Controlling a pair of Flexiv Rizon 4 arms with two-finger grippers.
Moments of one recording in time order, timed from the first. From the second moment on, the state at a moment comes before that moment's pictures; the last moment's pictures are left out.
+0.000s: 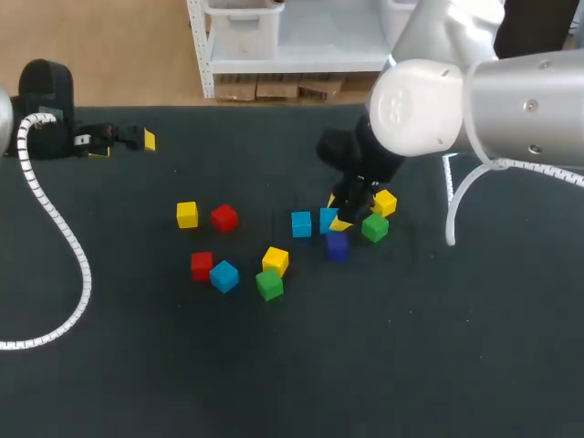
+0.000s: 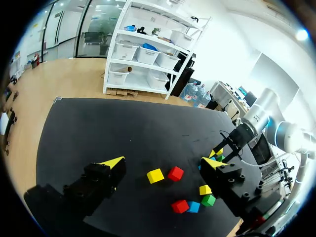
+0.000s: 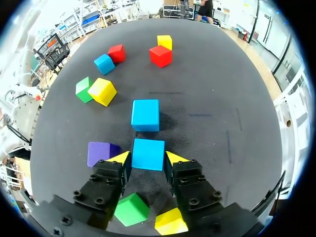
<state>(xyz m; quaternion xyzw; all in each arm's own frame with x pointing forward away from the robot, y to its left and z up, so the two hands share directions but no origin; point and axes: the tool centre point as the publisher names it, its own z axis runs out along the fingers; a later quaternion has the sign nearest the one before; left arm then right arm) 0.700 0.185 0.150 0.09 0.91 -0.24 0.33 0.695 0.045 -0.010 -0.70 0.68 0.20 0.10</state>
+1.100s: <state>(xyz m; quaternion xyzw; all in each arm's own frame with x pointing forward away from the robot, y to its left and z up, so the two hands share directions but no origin) 0.700 0.185 0.150 0.09 0.91 -0.24 0.33 0.699 0.042 -0.004 -0.71 0.67 0.21 0.10</state>
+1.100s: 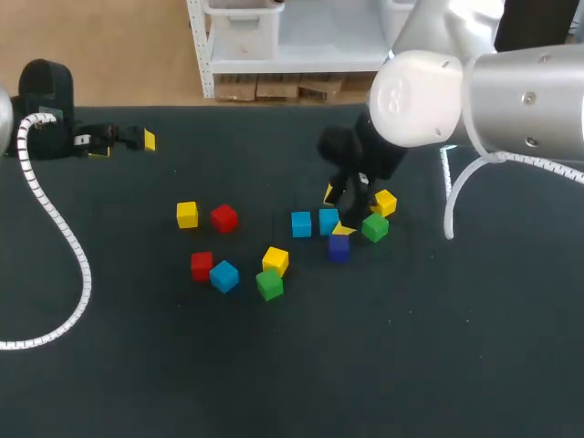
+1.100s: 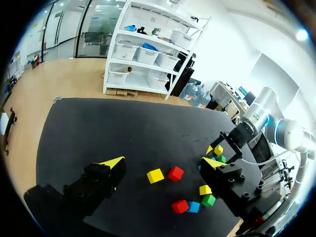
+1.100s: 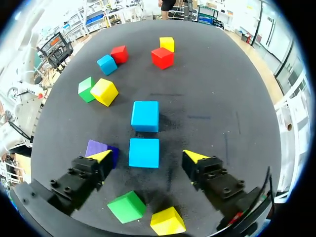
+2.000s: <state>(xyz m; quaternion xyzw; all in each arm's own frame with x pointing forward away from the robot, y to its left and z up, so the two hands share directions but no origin) 0.700 0.185 0.150 0.09 0.91 -0.24 0.33 0.672 -0.059 0.058 -0.64 0.68 0.30 0.21</state>
